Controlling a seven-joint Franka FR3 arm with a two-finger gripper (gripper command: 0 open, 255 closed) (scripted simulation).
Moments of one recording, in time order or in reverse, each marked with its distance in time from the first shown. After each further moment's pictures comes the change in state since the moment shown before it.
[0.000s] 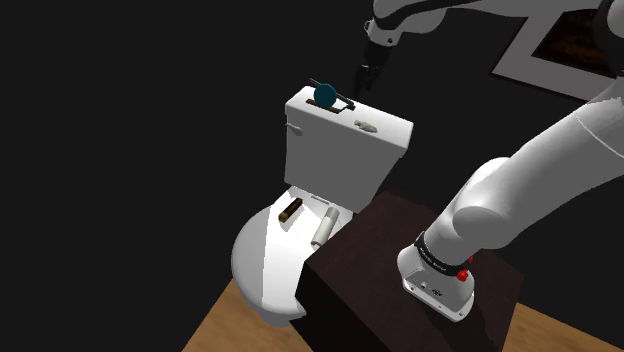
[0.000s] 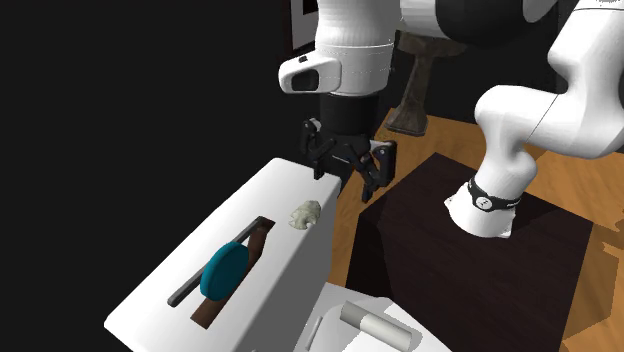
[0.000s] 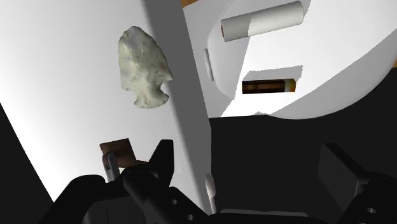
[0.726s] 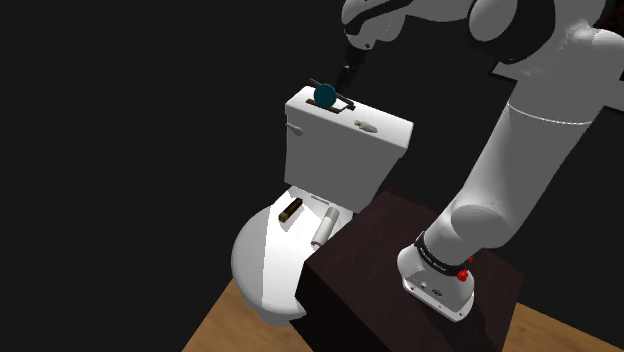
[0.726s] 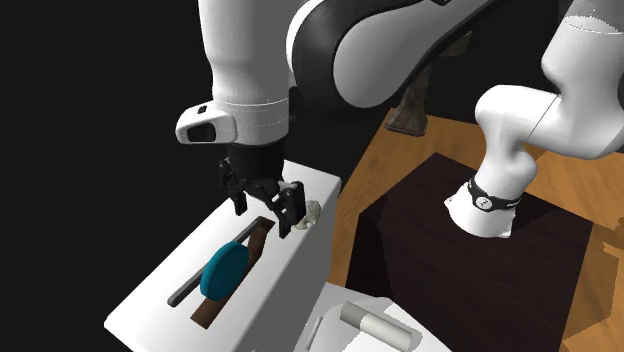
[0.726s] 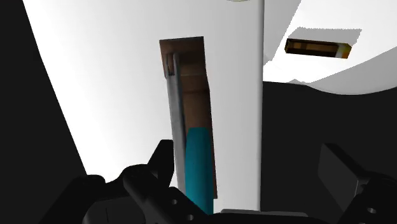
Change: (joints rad) arm -0.030 0.431 -0.054 0.328 0.232 0.123 -0.346
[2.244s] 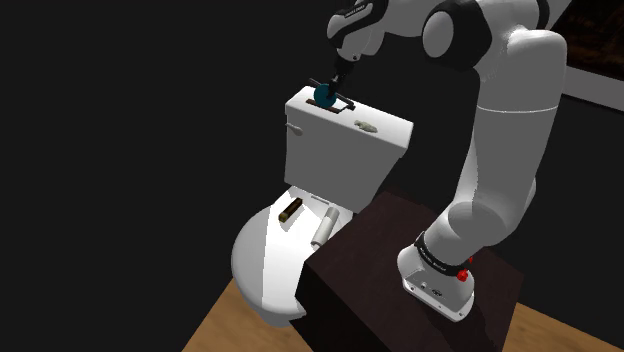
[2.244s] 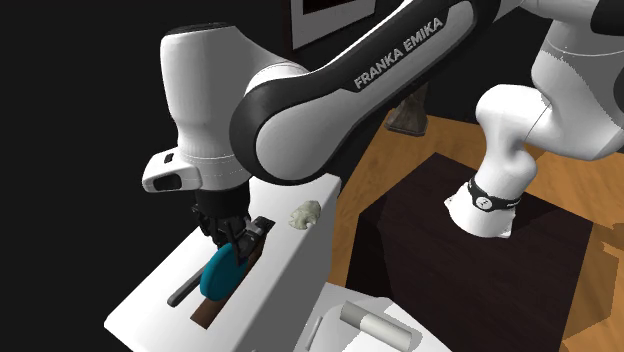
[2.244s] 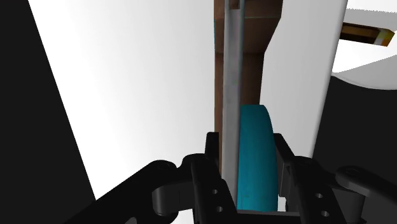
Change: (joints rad) arm -0.068 0.231 0.045 0.165 0.127 0.070 -0.144
